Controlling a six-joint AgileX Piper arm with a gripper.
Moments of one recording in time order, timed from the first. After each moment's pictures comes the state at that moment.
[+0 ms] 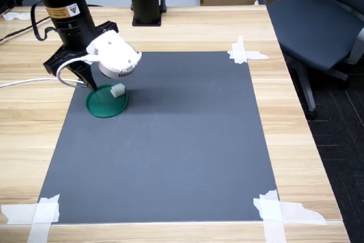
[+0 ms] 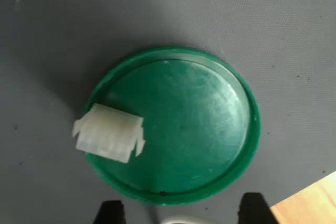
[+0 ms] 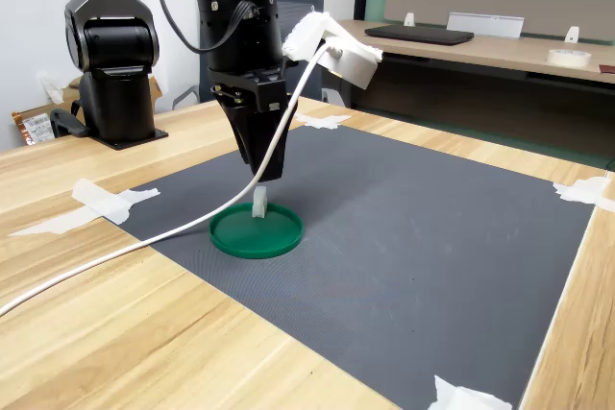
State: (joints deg) arm -13.1 92.5 -64.2 5.7 55.9 -73.6
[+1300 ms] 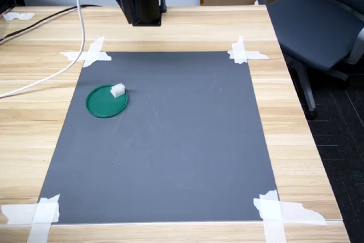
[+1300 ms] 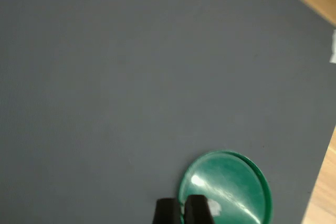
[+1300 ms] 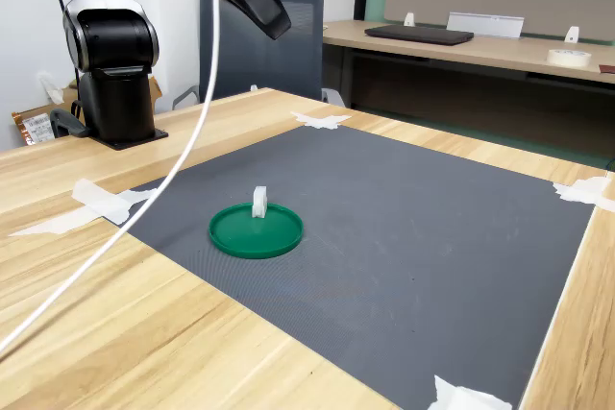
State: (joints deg) arm -13.1 45.3 -31.6 40.0 34.7 -75.4
